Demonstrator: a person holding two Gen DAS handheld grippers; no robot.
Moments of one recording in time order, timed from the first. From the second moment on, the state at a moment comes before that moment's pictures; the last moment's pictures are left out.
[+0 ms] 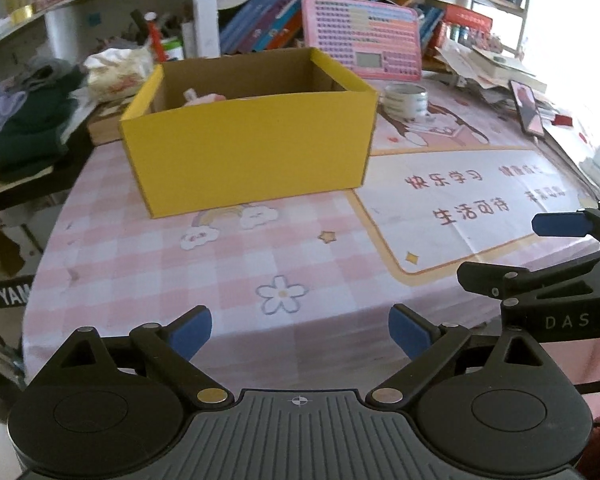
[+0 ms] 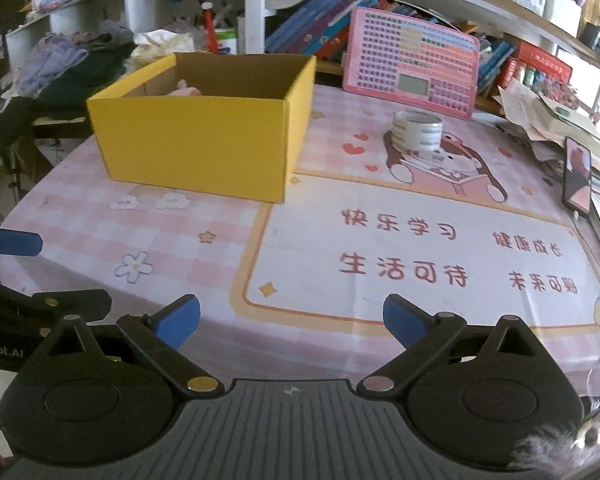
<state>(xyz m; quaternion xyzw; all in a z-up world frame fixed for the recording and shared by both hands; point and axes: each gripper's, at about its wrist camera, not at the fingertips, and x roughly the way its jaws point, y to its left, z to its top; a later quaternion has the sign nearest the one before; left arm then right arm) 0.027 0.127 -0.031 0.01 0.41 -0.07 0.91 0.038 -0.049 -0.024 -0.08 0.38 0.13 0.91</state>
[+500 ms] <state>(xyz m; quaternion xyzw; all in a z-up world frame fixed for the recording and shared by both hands) 0.068 0.068 -0.033 0.03 0.41 -0.12 0.90 0.065 -0.101 -0.028 -0.07 0.39 0.10 0.91</state>
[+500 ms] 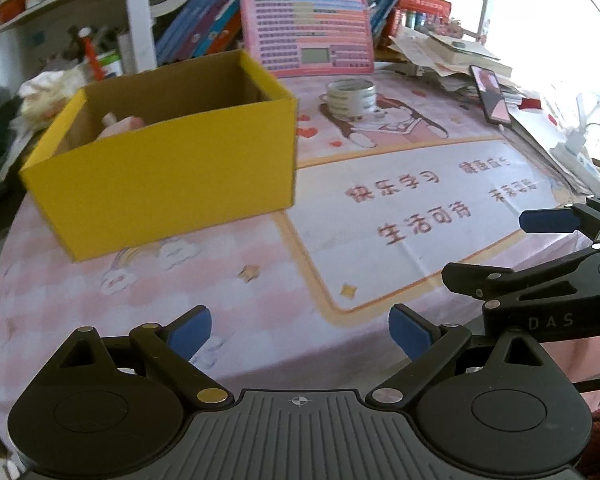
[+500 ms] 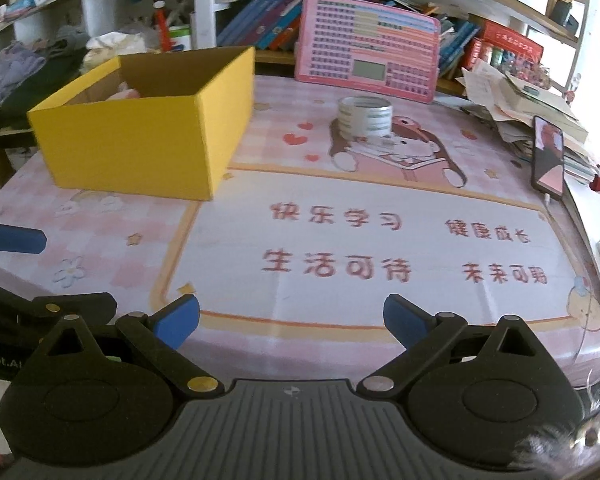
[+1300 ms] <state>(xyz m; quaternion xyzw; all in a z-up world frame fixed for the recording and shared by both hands) 0.207 -0.071 -0.030 0.04 0.40 -0.14 0.90 0.197 -0.238 -0.033 -0.04 0.40 0.07 0.91</state>
